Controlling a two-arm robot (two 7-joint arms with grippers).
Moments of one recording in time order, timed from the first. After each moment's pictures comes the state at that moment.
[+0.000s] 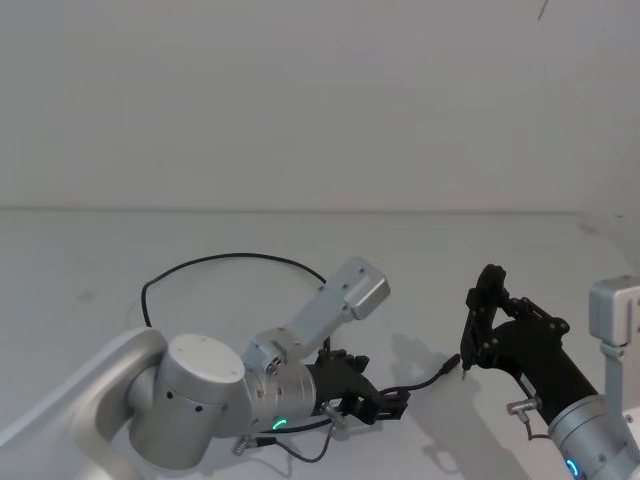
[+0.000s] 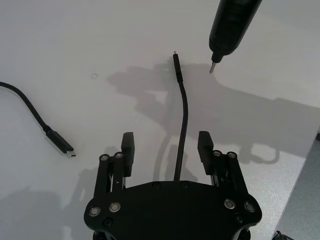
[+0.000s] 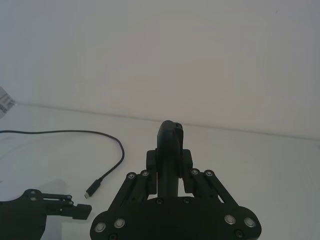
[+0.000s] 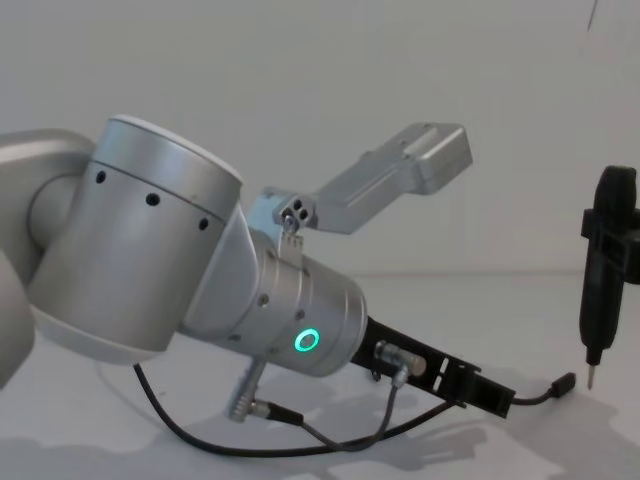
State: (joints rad) left arm -0.54 0.23 0.72 -1.50 -0.34 0.67 -0.31; right arm -0.01 0.34 -0.23 -1.77 0.29 0.03 0.07
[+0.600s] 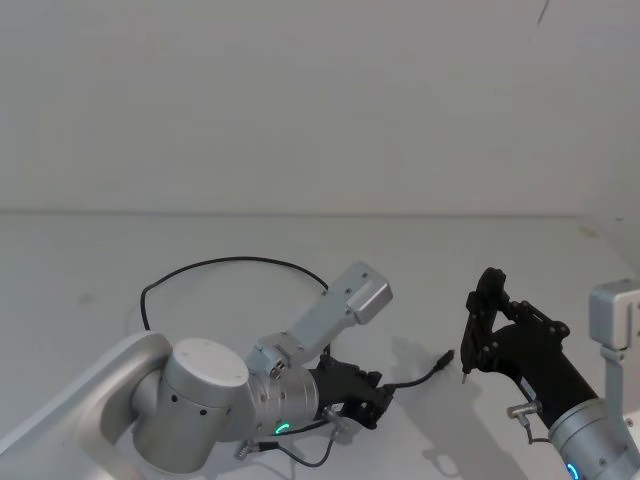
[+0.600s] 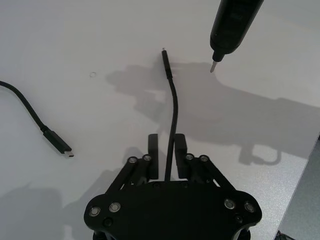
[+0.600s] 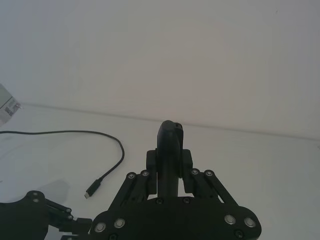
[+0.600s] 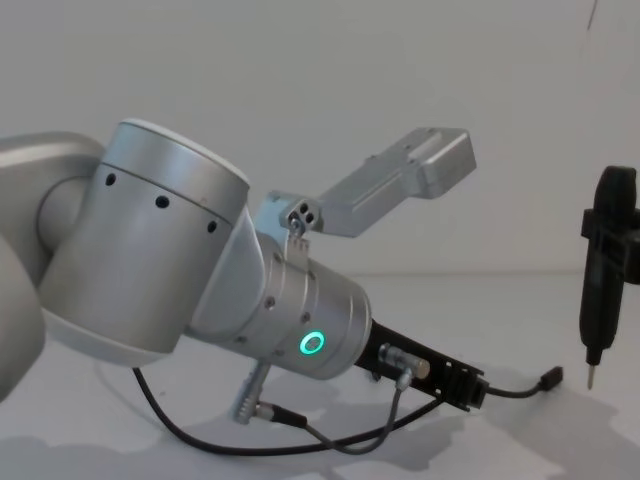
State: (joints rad) left arm -0.54 0.22 0.73 -1.48 -0.34 0.68 -0.31; right arm -0.01 0.34 -0.23 -1.77 0.29 0.03 0.07
